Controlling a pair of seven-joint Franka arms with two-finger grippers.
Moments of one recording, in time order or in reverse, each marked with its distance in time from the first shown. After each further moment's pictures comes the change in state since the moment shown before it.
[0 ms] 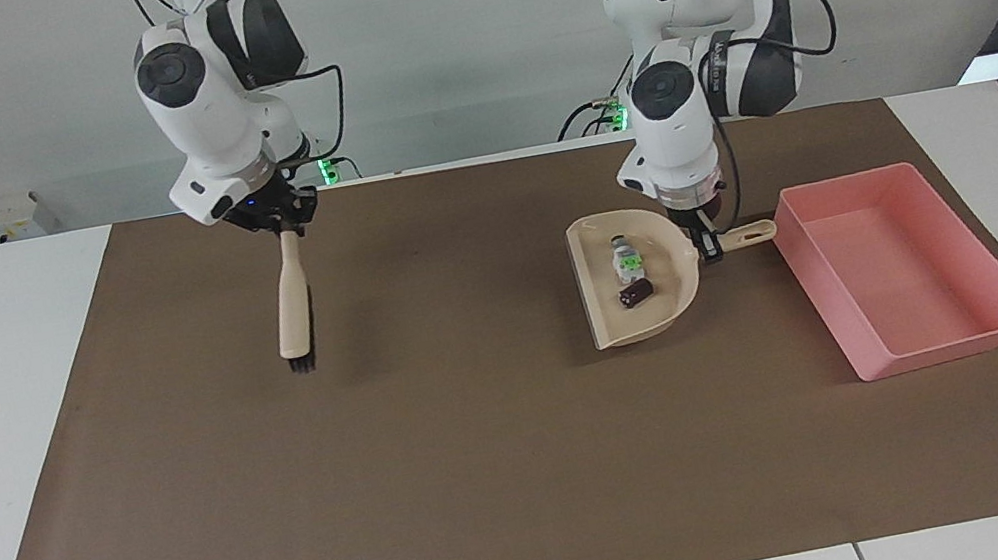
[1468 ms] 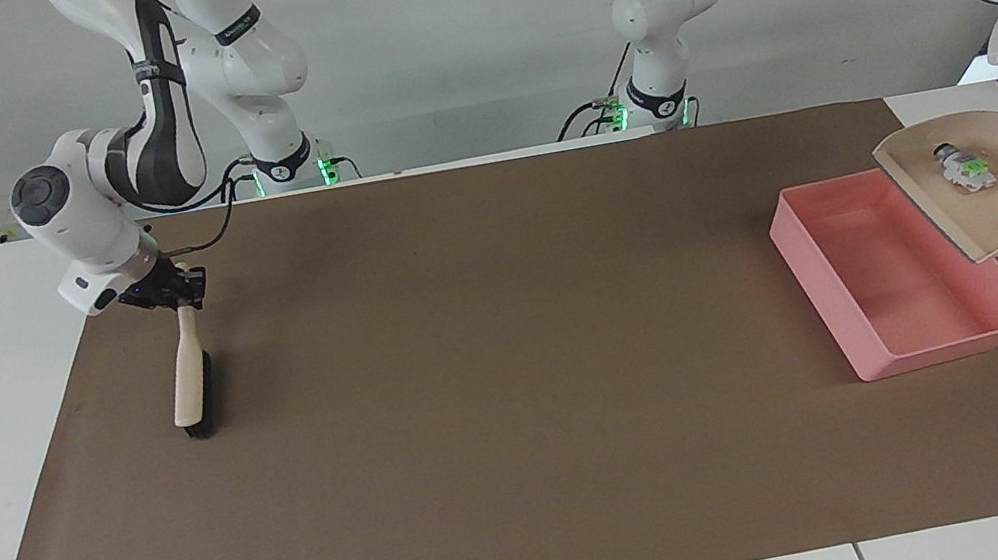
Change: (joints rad) left arm 0.663 0.069 0.019 0.296 0.191 0.094 0.603; right arm -0.343 0.146 0.005 -0.120 -0.040 0.302 -0.340
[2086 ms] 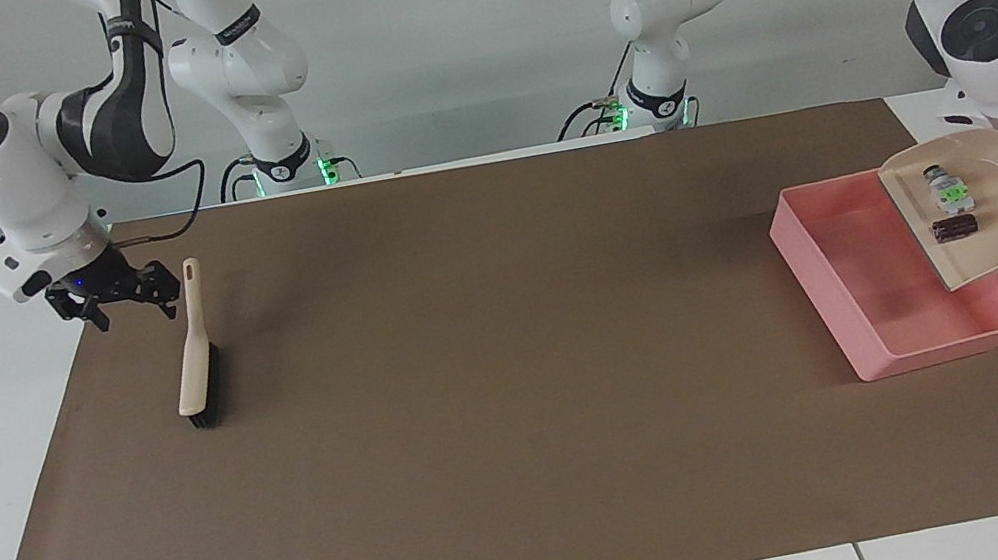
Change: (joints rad) left arm -0.106 0.007 -0.010 -0.132 0.478 -0.008 -0.285; right arm 0.041 -0.006 0.023 0.321 0.001 -0.078 0.117
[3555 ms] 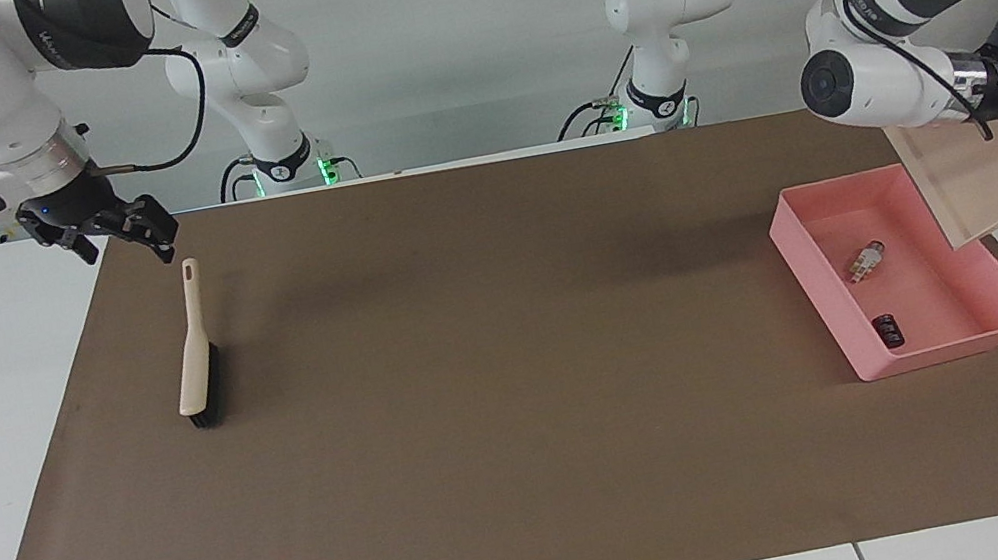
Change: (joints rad) left arm -0.236 -0.126 -0.006 -0.048 0.229 -0.378 -0.054; right arm 0.219 0.074 -0.089 0.411 0.000 -0.481 0.253
